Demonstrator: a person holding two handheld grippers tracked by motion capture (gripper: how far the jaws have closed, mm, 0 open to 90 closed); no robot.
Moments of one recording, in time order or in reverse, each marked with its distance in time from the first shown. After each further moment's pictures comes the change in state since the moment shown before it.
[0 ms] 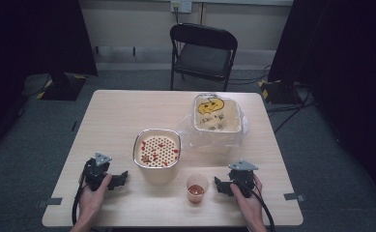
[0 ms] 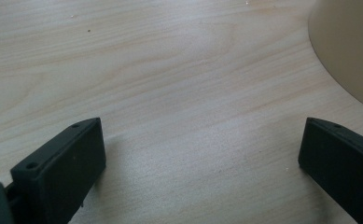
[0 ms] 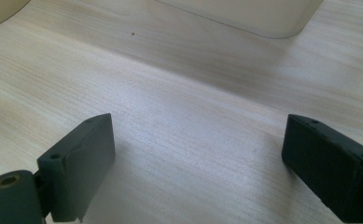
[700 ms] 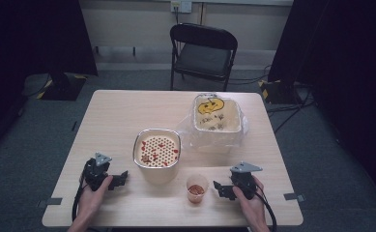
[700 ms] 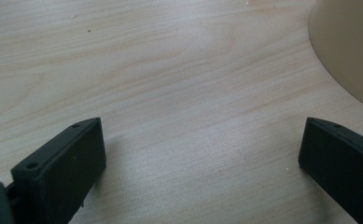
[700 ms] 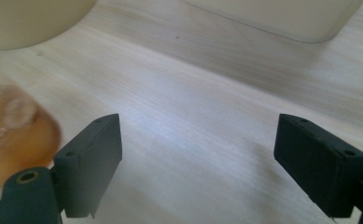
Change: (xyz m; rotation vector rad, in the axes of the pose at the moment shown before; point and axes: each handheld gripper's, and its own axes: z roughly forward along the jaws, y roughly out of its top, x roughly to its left) left arm 0.000 0.000 0.000 -0.001 0.002 0.000; right arm 0.004 0.002 -0.022 0.000 0.138 -0.008
